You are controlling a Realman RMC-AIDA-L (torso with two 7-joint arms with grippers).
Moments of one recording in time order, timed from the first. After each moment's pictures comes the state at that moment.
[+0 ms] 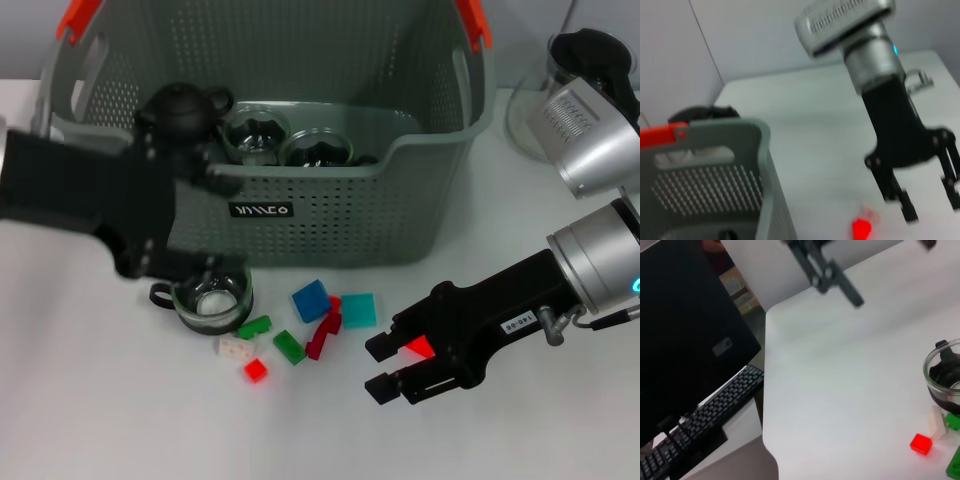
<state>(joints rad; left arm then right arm) -0.47 -2.11 0.84 1.53 2.13 1.91 -1.53 0.74 2.06 -1.19 -0.75 -2.05 -1.68 1.81</state>
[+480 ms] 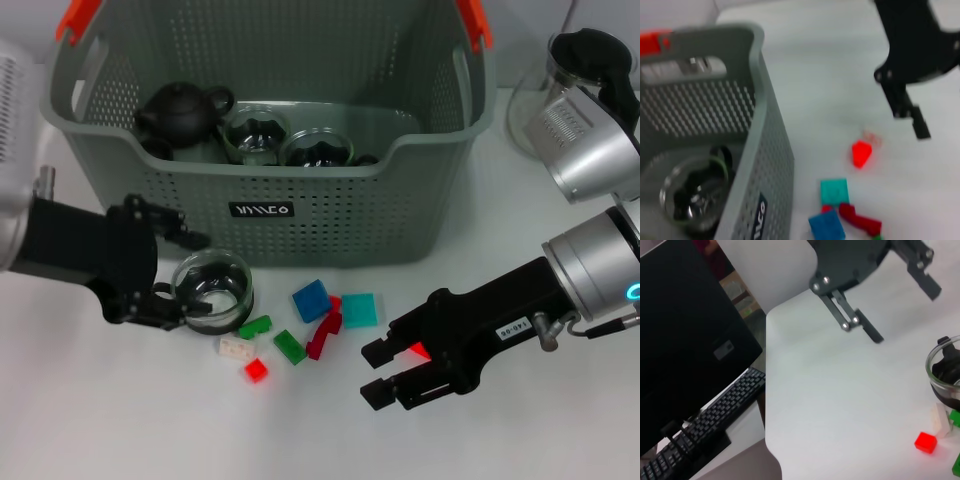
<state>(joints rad) -0.43 -2.16 0.87 1.46 2.35 1.80 -1.40 0.75 2.06 -1.18 -0.72 -2.05 -1.67 1.81</state>
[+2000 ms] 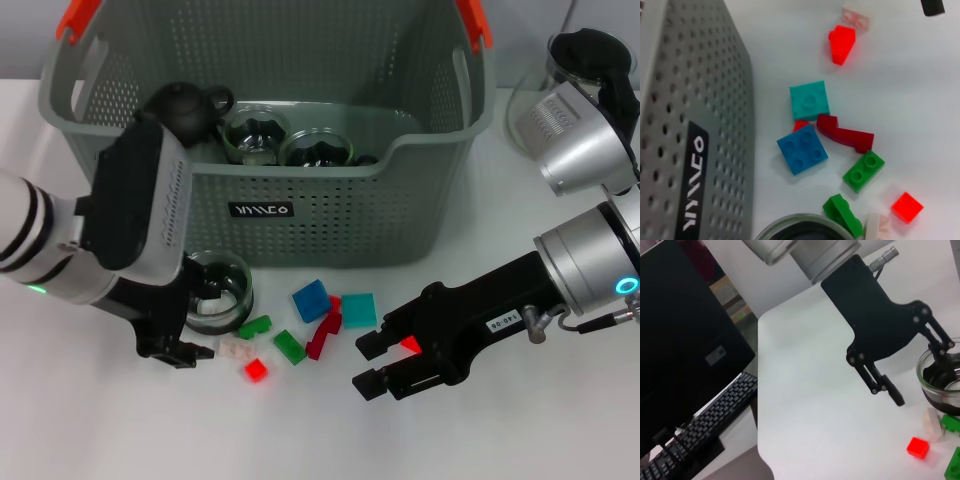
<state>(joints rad) -0.45 -2.17 1.23 1.33 2.62 1.52 -1.49 0.75 2.07 -1.18 -0.71 -2.05 -1.65 1.83</state>
